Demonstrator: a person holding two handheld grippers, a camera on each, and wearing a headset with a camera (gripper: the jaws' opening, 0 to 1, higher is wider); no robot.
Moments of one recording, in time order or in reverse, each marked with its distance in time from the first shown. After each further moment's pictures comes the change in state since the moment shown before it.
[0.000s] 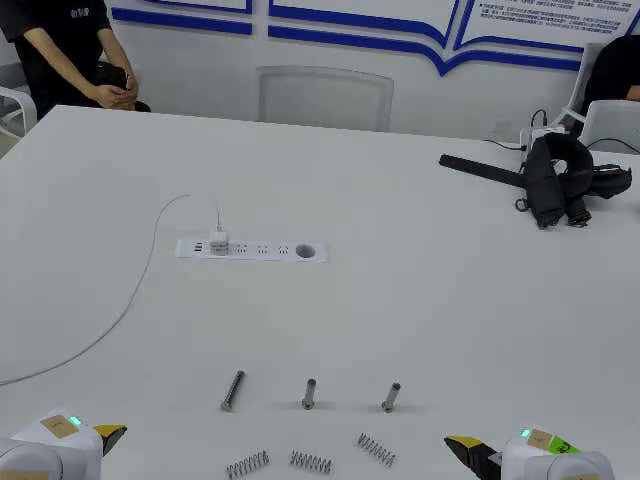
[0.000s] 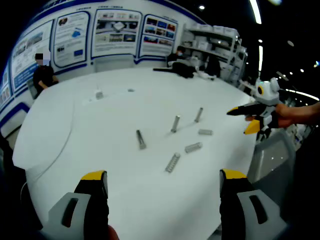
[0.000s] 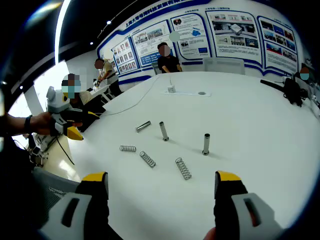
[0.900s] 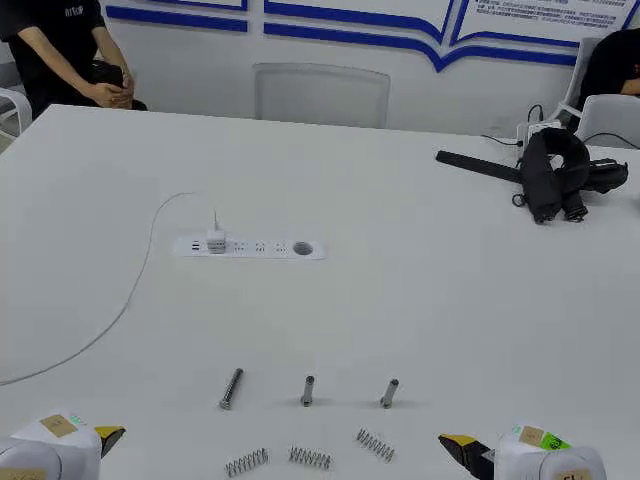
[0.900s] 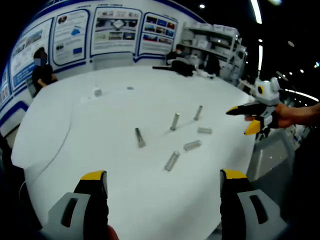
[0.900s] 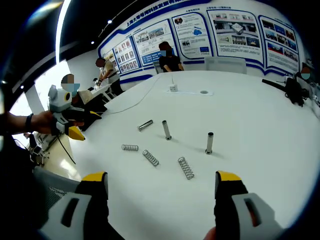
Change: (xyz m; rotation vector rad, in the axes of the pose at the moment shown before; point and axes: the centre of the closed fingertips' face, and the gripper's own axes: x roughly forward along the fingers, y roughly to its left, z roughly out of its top) left arm 0.003 -0.001 -0.002 -0.004 0.017 -0.013; right arm 0.002 0.006 -0.002 -0.002 0.006 0.010
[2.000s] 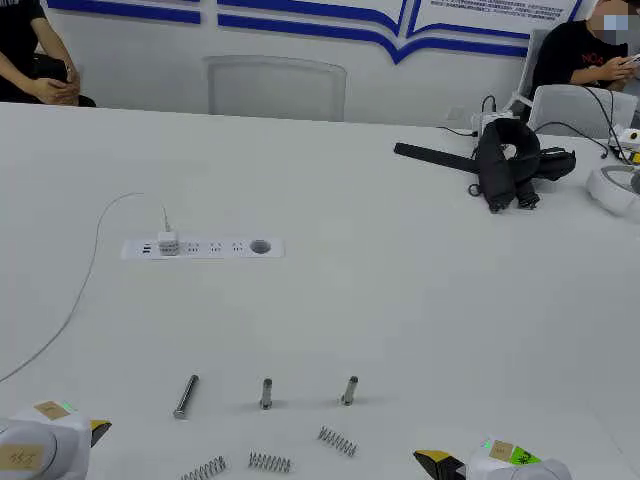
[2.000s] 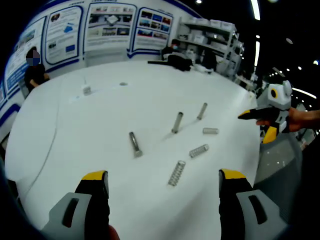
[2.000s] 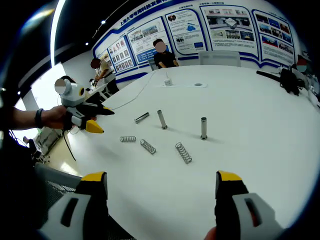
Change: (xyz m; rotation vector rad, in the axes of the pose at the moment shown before) left arm 0.056 0.007 0.009 0.025 0.039 -0.039; right arm -0.012 -0.005 -0.024 0.053 0.023 -0.017
